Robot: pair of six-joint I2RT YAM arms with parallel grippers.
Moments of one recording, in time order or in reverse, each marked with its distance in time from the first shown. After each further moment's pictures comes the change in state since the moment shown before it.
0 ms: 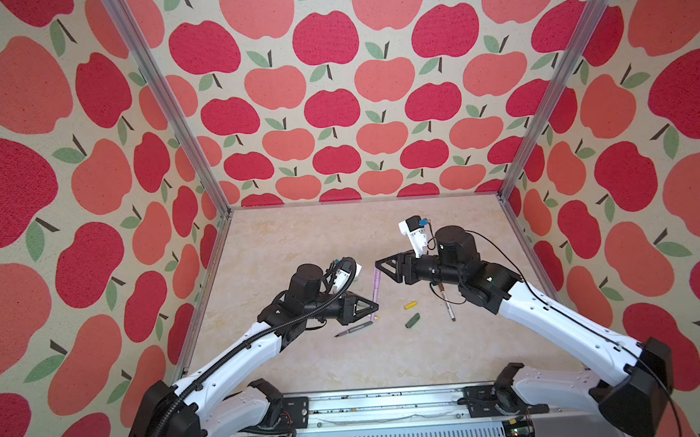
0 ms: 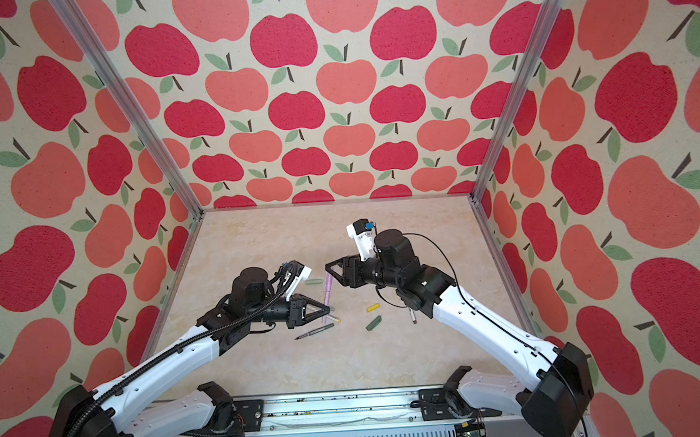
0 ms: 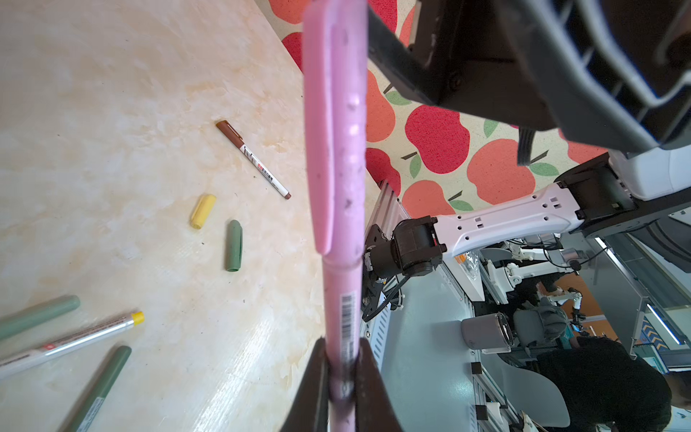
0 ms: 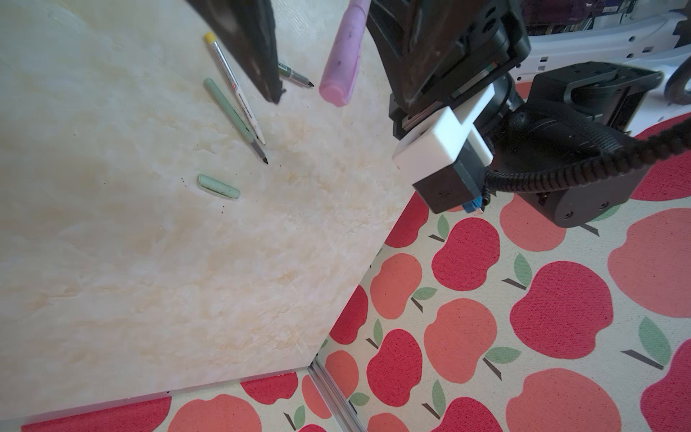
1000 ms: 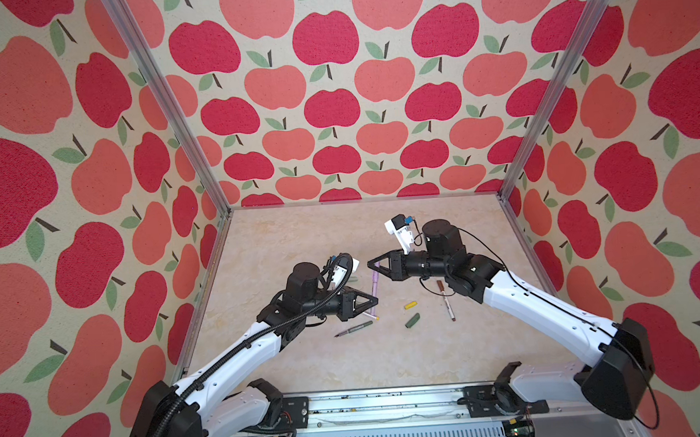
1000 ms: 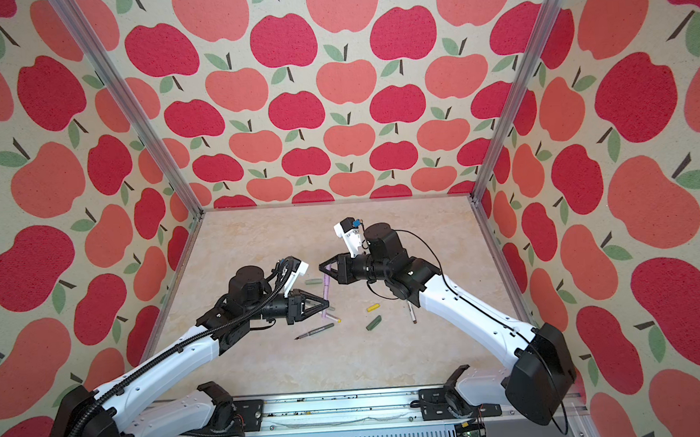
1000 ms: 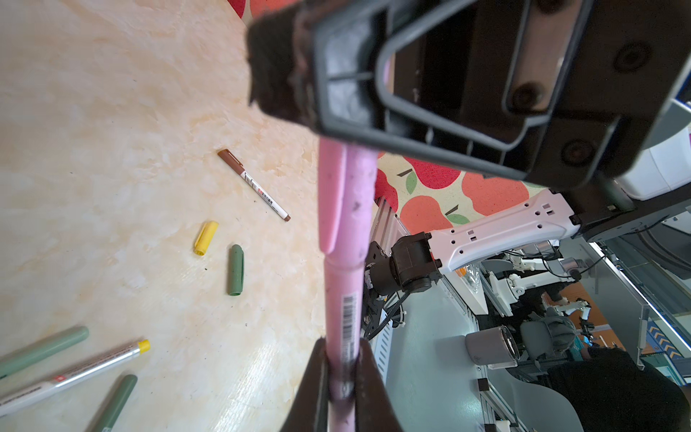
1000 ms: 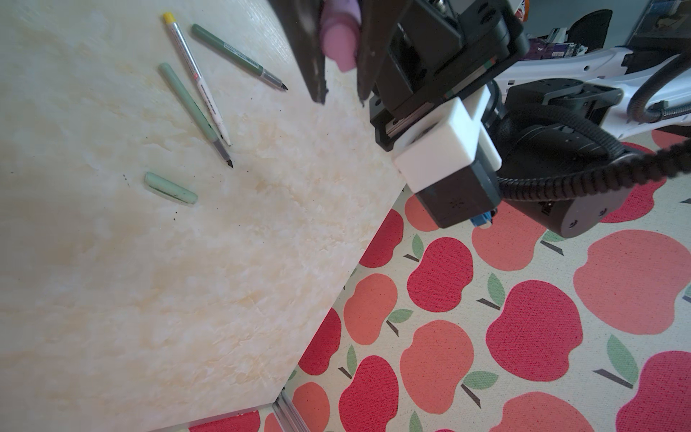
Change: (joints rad) left arm 0.032 0.000 -0.007 0.097 -0.010 -0.023; right arm -0.003 0.110 0.055 0.045 -0.127 0.016
